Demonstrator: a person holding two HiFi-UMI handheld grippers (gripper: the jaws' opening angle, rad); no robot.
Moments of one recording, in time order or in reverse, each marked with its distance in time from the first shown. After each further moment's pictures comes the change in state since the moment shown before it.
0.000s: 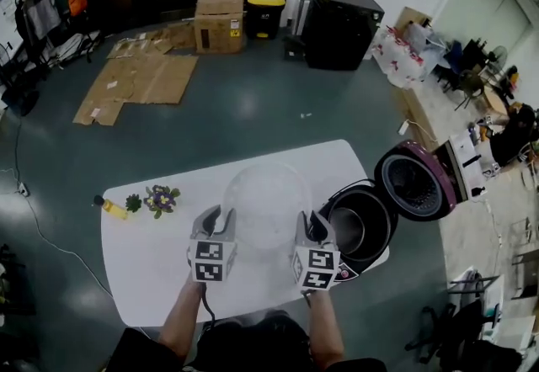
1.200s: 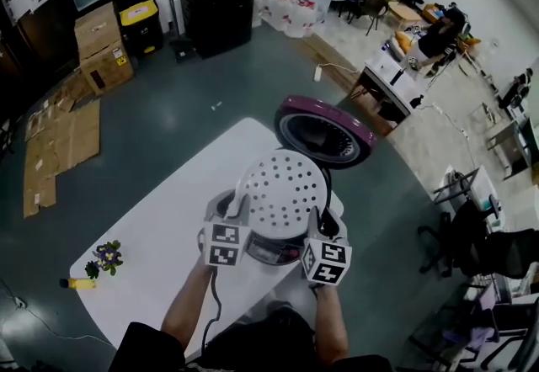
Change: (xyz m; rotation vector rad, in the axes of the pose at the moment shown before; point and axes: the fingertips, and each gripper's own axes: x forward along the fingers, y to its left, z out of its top) left arm 0.097 -0.263 0.059 0.320 -0.012 -0.493; right arm -0.148 -0.215 -0.044 0.270 0.002 -0.541
